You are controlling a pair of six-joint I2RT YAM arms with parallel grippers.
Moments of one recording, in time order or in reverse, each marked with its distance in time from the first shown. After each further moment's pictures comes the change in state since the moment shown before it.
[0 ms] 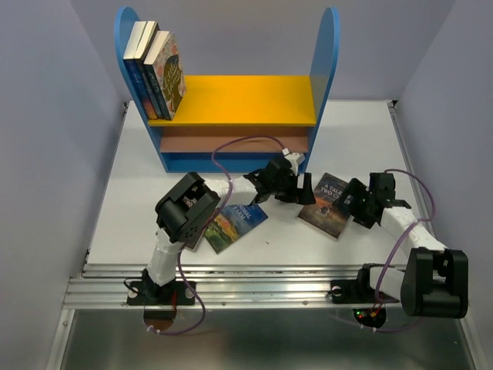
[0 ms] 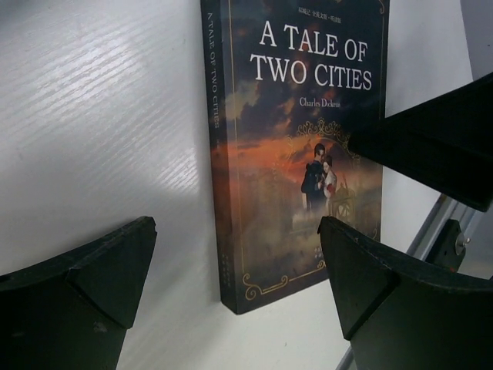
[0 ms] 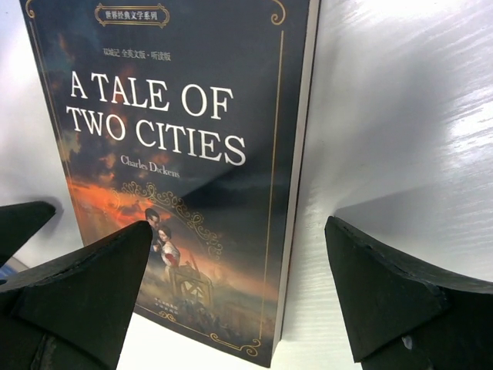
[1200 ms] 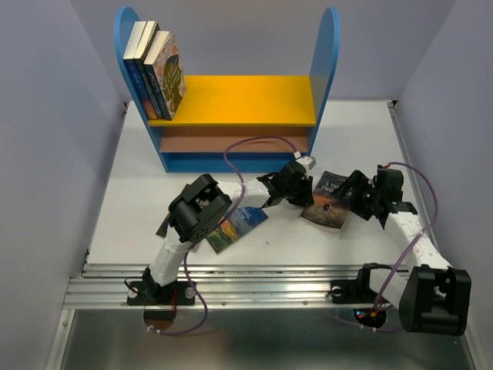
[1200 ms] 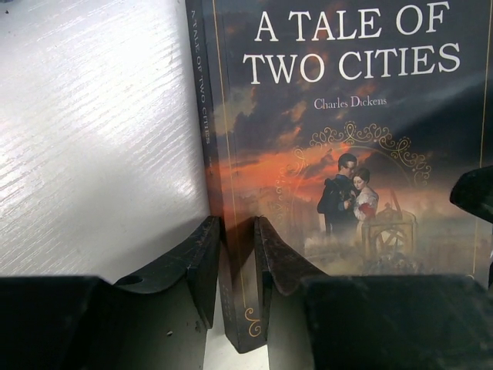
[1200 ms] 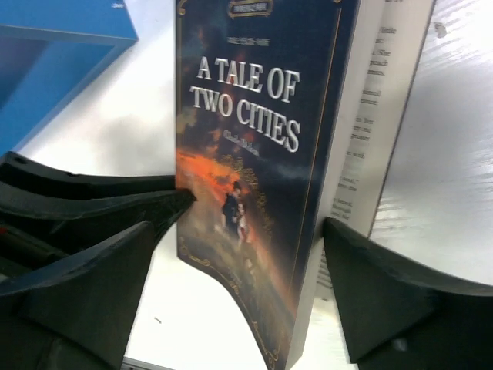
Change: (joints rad) left arm -0.081 0.115 0.147 -0.089 -0.142 0.056; right arm -0.014 -0.118 0.021 0.034 -0.188 0.027
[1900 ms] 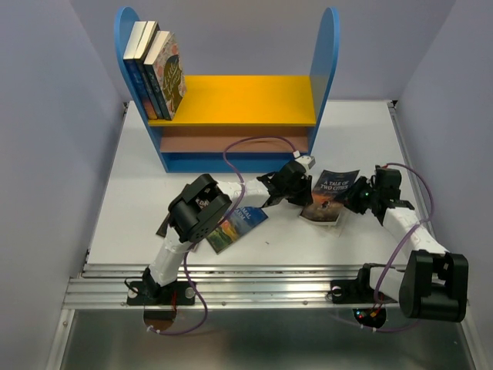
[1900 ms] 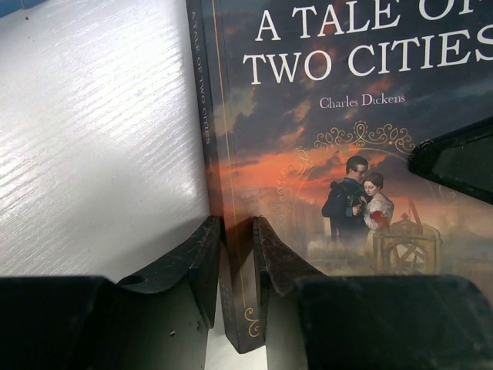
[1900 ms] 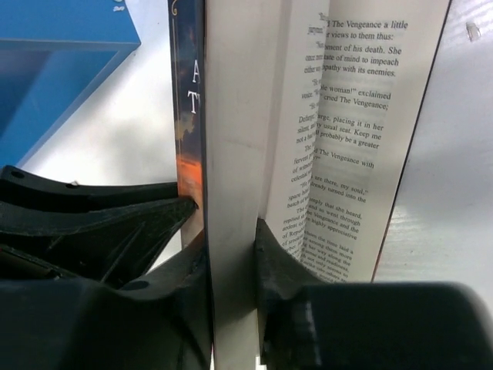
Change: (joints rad) left arm 0.000 -0.002 0.001 -0.003 -0.019 0.000; right arm -0.015 0.101 -0.015 0.096 -0.054 0.036
